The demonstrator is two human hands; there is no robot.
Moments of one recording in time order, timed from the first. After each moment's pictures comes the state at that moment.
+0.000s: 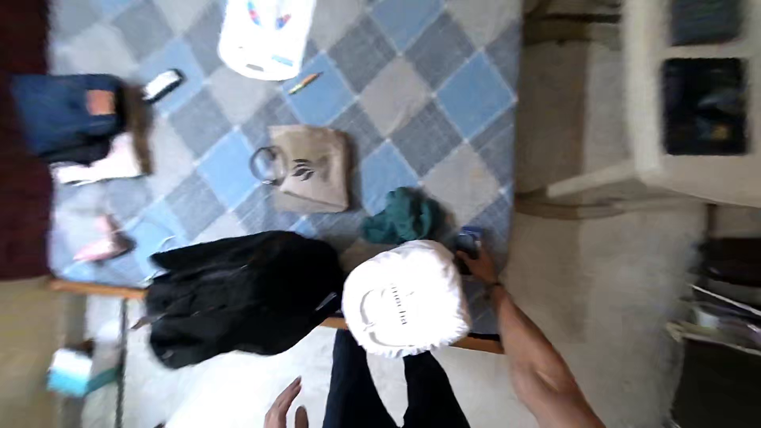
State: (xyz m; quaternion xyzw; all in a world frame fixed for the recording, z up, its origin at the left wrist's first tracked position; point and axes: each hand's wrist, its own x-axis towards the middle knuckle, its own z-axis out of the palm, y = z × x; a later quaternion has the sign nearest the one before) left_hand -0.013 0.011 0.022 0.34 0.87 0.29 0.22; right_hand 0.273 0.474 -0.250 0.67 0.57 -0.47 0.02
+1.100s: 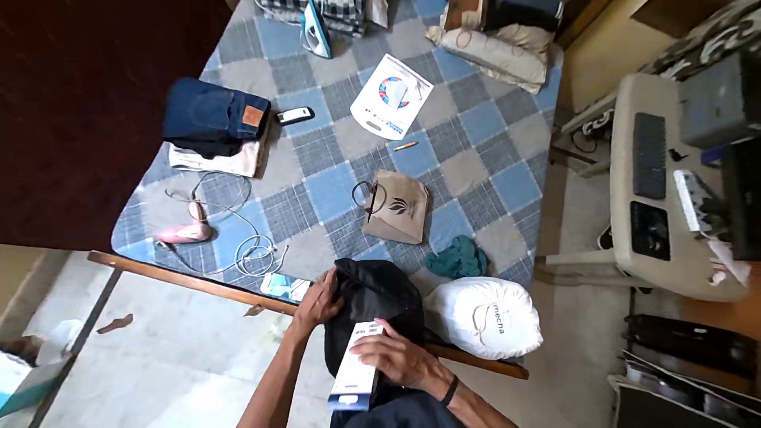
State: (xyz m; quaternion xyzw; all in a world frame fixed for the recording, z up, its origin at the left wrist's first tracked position) left_hand -0.428 0.042 -0.034 0.50 0.79 0.20 0.31; right_hand -0.163 0.133 0.072 -0.05 0.88 -0.44 -0.15
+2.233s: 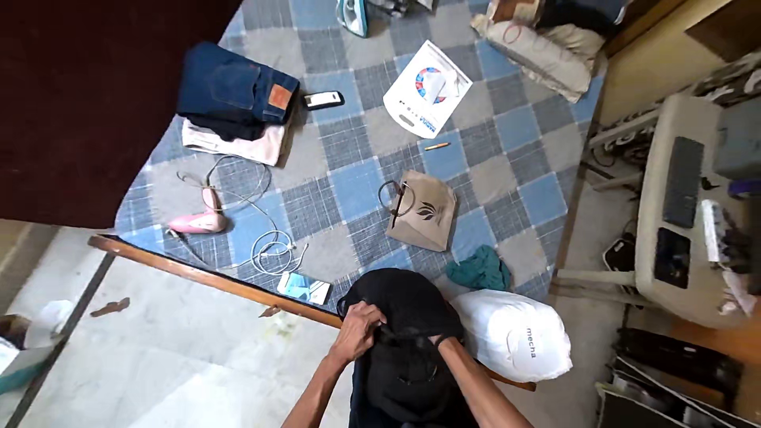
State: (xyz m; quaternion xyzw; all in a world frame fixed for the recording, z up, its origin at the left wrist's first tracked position) left_hand -0.417 0.008 -0.066 0.55 0.69 0.34 0.33; right_hand -0.253 0.175 0.021 0.53 0.61 -0.42 0.42
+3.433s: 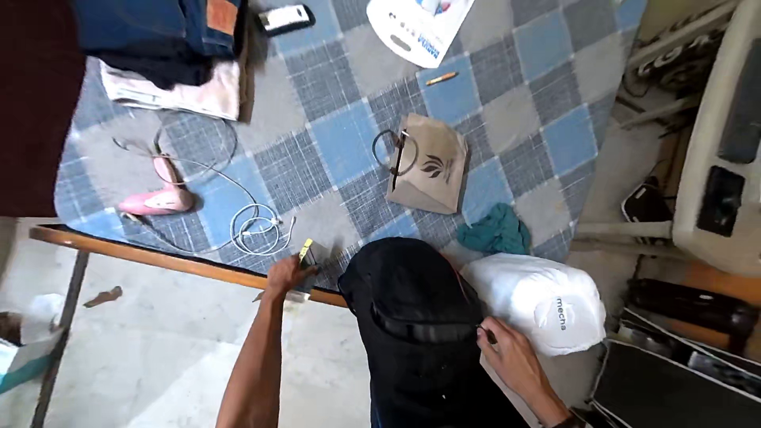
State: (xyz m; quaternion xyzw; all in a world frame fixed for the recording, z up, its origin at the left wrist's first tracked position) left_hand -0.589 -0.027 -0.205 0.30 0.83 0.06 0.46; right_hand -0.108 0.166 0.032 0.45 0.85 -0.23 0.15
